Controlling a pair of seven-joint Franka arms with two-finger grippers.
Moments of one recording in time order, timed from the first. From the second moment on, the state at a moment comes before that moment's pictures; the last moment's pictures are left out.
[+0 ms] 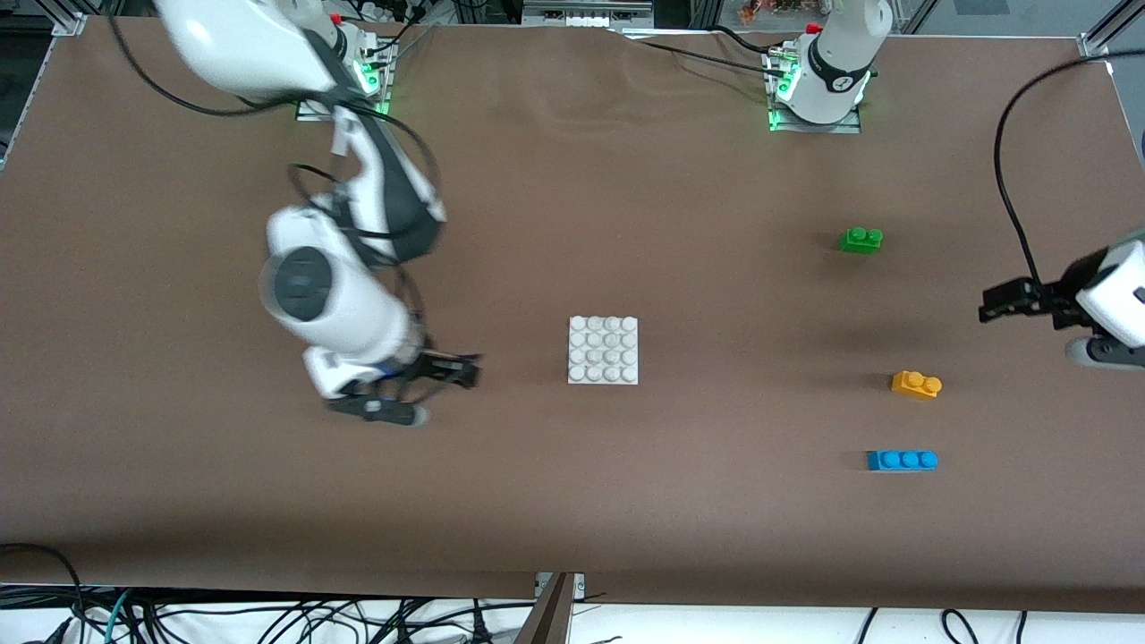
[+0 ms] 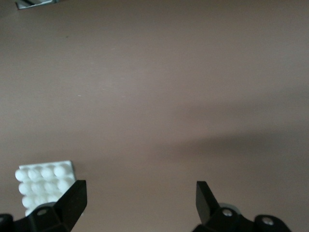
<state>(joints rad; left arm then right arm) 0.15 0.33 -0.05 -1.44 0.02 1.73 0.19 0.31 0.59 0.04 -1.28 0.10 1.92 0.46</state>
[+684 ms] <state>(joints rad) 0.21 0.61 -0.05 -1.54 0.02 2.08 0.37 0.09 0.04 0.04 -1.61 -0.01 1.61 0.14</state>
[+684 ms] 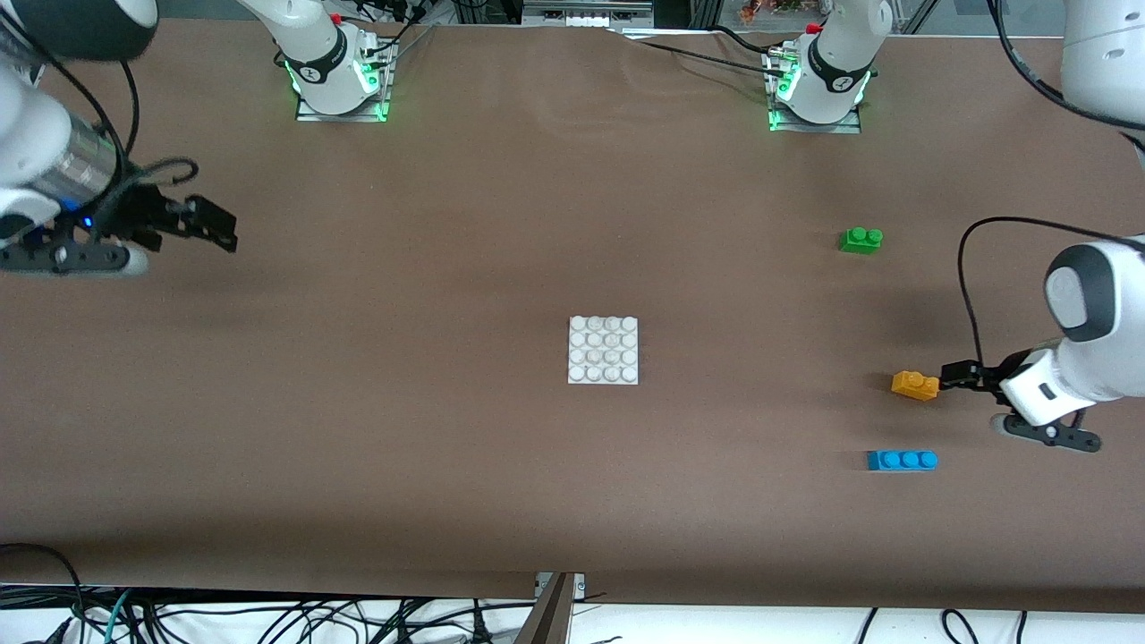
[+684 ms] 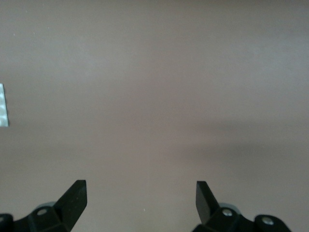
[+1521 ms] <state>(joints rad) 0.21 0.65 -0.05 -1.78 0.02 2.41 0.51 0.09 -0.04 0.05 -1.69 -0.01 1.62 0.14</state>
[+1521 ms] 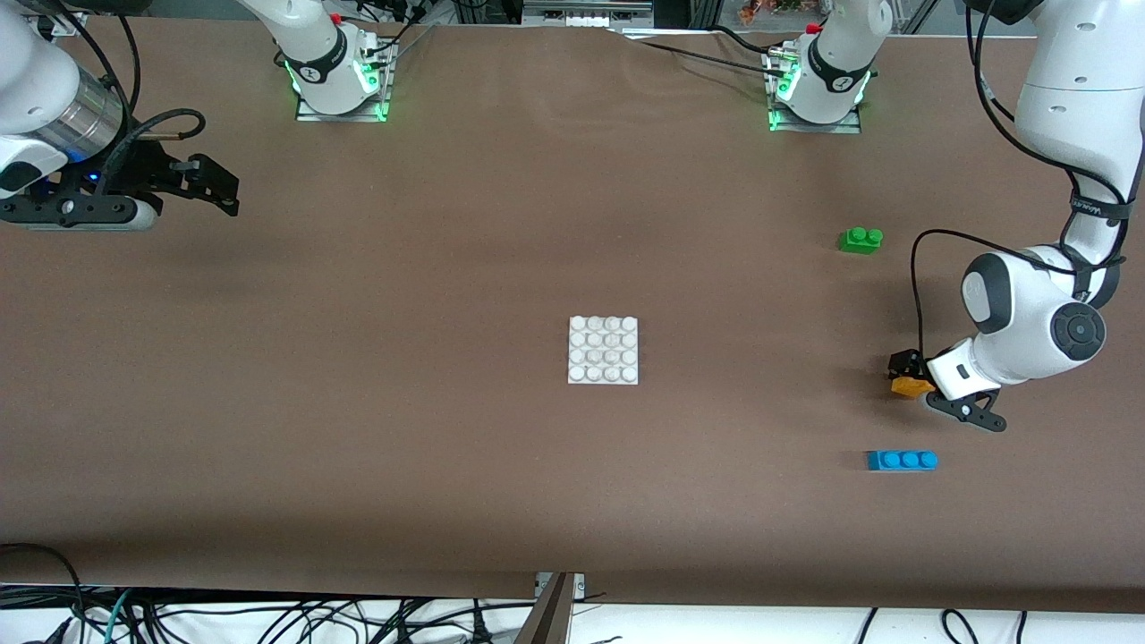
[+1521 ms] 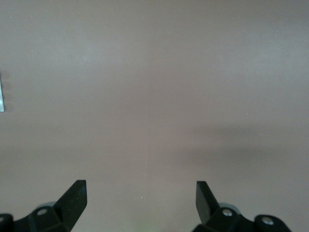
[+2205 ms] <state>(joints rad) 0.18 0.59 -0.06 -1.66 0.02 2.19 0.50 0.09 -0.03 0.05 -1.68 -0.01 1.62 0.14</state>
